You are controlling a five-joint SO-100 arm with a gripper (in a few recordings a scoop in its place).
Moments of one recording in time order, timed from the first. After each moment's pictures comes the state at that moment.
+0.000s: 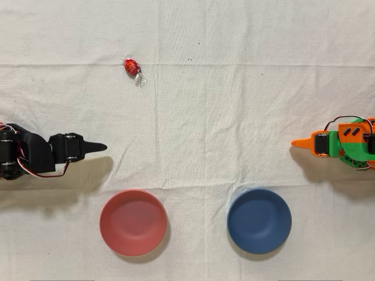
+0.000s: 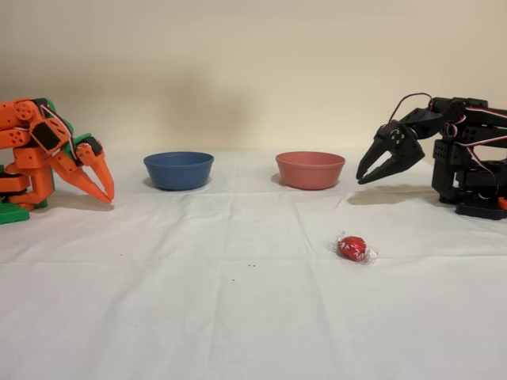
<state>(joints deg) 0.0 183.5 174.4 49.7 -9.5</state>
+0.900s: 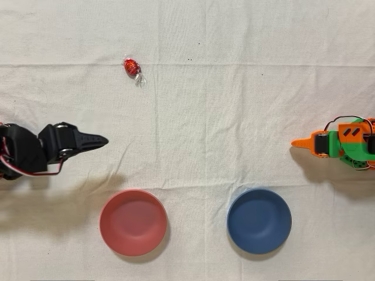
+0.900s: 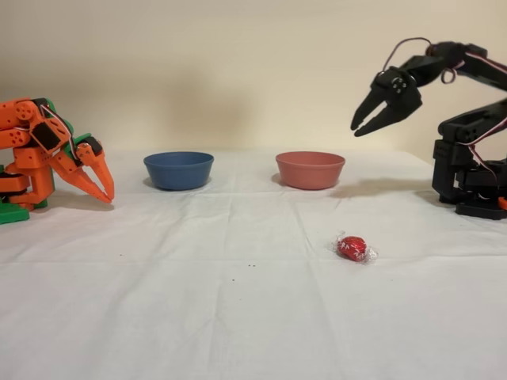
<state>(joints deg) -3.6 148.1 125.9 62.1 -13.7</state>
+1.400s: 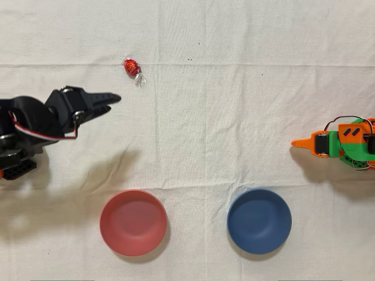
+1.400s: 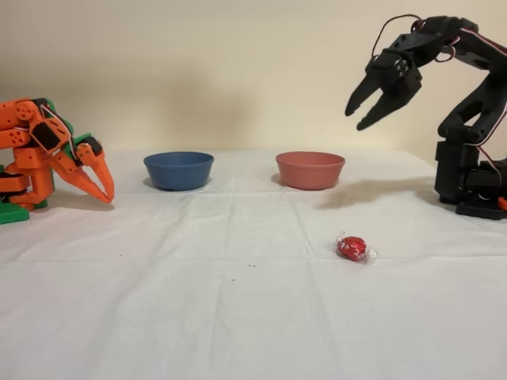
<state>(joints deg) -19.0 129.7 110.0 64.8 -11.2</state>
